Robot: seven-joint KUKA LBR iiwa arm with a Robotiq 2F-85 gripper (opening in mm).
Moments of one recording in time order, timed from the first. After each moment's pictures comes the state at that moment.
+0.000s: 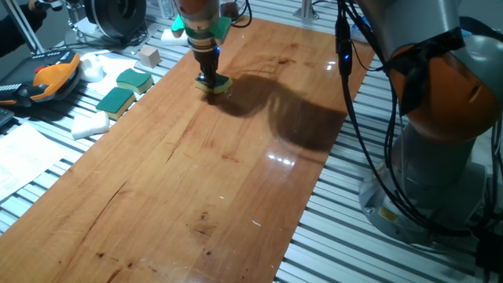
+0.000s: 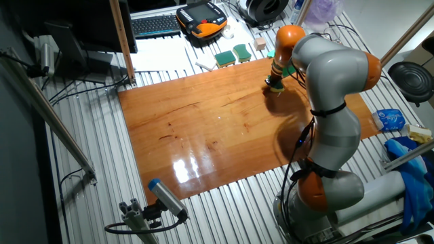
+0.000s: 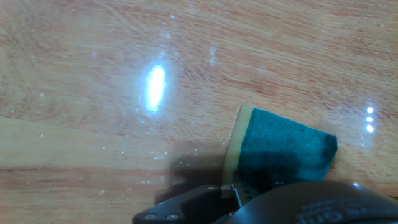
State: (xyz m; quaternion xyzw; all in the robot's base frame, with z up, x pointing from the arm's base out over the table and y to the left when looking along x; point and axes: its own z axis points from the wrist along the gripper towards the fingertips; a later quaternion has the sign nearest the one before) arm 0.623 -0.161 0.034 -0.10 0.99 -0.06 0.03
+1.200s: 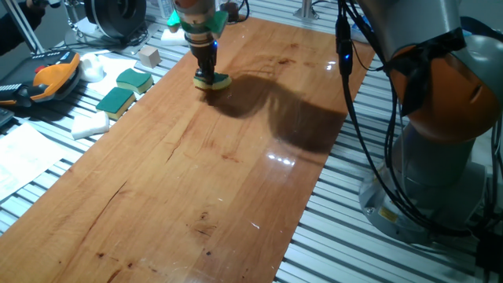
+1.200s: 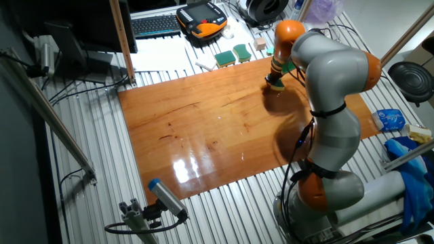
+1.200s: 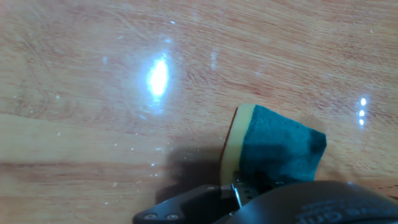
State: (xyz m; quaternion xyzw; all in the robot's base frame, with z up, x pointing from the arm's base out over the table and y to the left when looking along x) arm 0.622 -0.155 0.062 -0.10 0.99 -0.07 0.02
